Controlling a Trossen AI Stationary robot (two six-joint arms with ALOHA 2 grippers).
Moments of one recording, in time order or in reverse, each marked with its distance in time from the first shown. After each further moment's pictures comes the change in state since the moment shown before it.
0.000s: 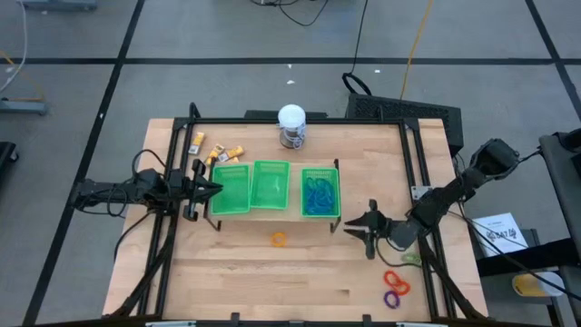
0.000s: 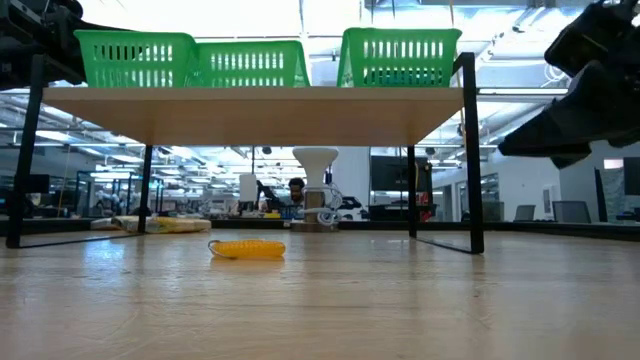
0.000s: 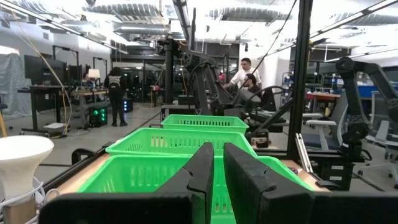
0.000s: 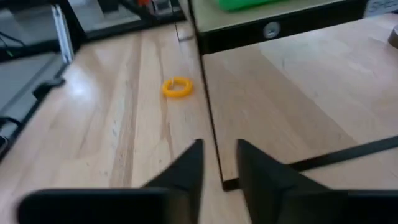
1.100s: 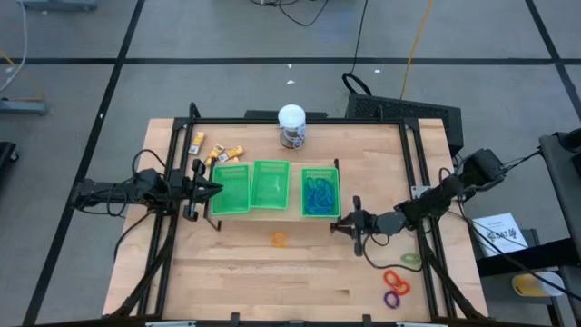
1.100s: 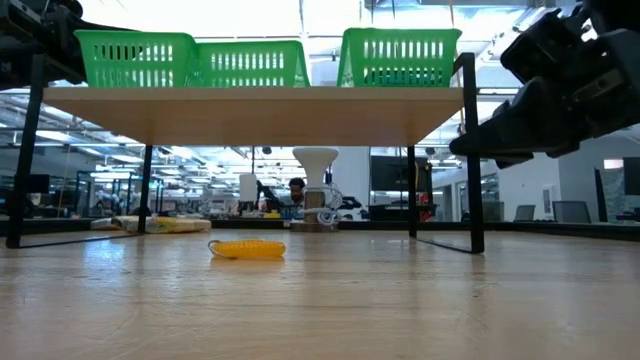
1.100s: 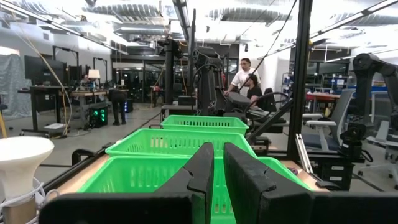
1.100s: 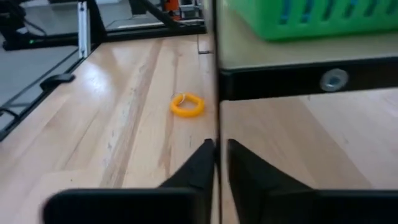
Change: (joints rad) left arm 0.000 0.000 0.001 0.000 0.000 0.001; right arm -0.216 0.236 0.013 0.390 -0.265 -0.299
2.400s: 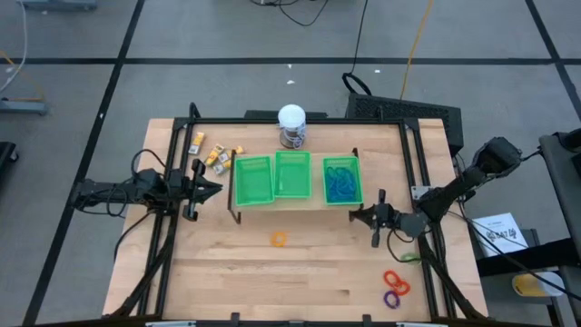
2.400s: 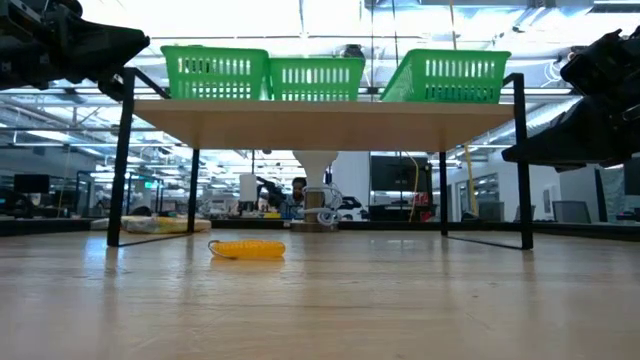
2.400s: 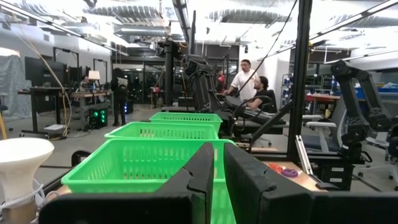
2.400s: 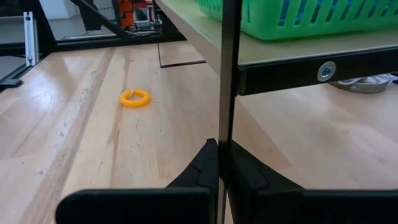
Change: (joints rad) left arm 0.000 0.000 0.000 0.006 0.000 0.000; right arm 0.189 -0.287 -0.221 -0.116 0.378 0.093
